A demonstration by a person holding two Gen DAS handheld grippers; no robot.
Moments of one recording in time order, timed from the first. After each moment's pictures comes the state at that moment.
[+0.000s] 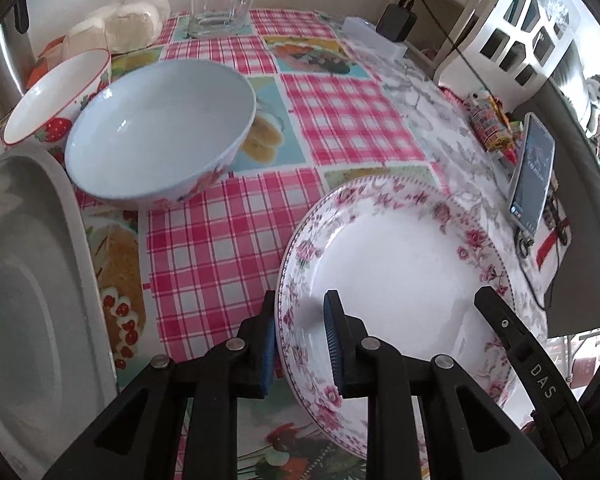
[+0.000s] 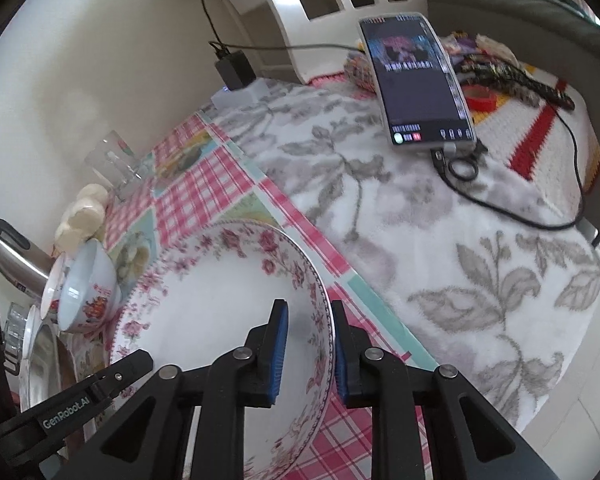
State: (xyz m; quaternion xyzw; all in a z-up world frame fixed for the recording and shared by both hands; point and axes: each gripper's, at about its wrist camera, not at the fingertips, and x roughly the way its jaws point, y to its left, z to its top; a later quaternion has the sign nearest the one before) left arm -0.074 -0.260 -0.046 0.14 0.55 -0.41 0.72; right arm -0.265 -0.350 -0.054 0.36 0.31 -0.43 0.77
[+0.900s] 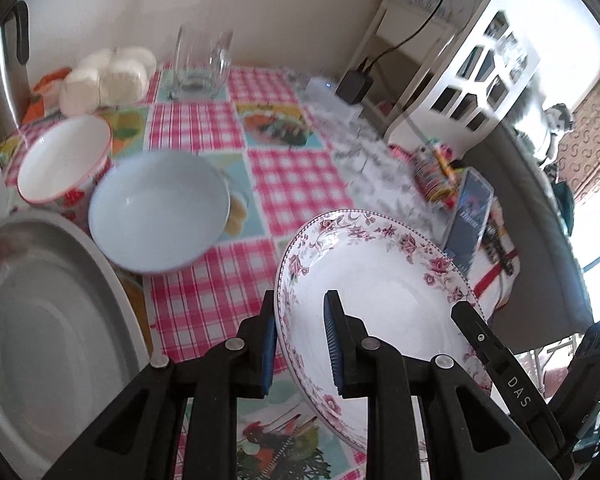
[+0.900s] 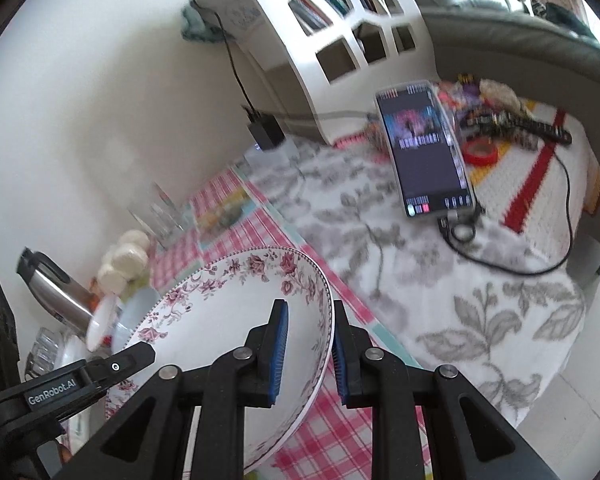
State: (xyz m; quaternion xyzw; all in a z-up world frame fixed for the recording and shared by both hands) left arm -0.069 -0.246 0.024 0.07 0.50 -0.47 0.72; right arm -0.279 -0.335 0.003 0.35 0.22 -0.42 0.81
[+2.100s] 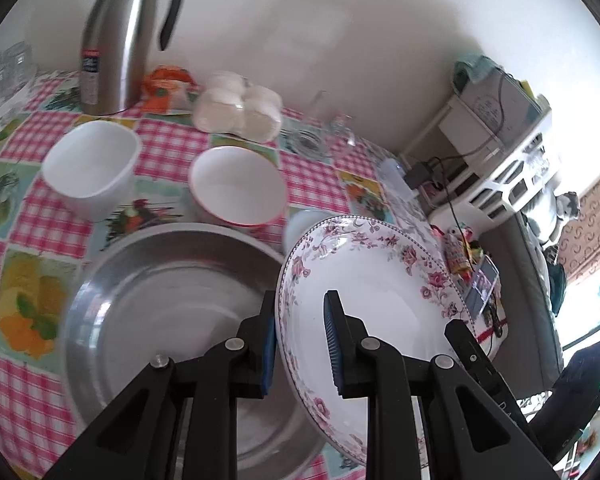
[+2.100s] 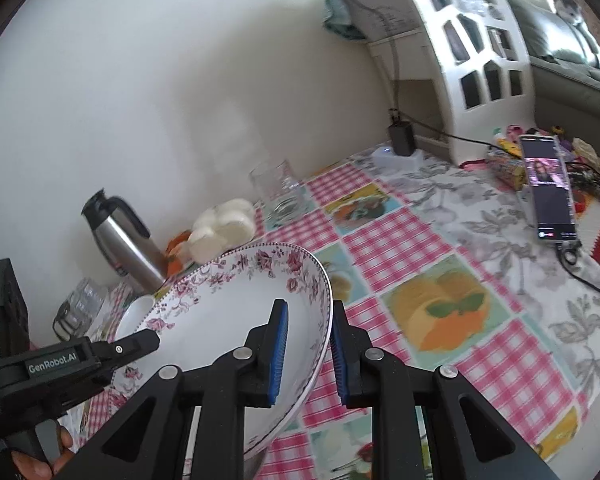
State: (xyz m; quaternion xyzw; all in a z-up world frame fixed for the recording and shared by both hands) left arm 0.037 -0.102 0.048 -0.04 0.50 -0.41 0.76; right arm -0.162 -0.230 0.039 0.28 0.24 -0.33 0.87
